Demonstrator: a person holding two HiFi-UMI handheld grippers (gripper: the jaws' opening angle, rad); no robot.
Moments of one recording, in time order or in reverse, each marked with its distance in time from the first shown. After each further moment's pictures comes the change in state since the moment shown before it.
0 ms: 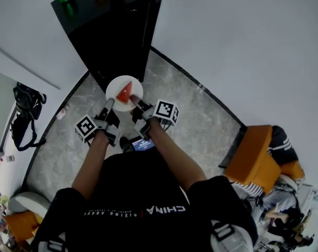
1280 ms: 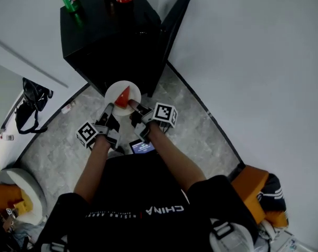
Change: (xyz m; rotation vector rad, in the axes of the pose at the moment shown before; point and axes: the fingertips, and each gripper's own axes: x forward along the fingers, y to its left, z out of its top) left arm 0.099 -0.001 0.040 0.011 -0.285 0.079; right arm 0.074 0.003 0.102 0.022 0.301 0.044
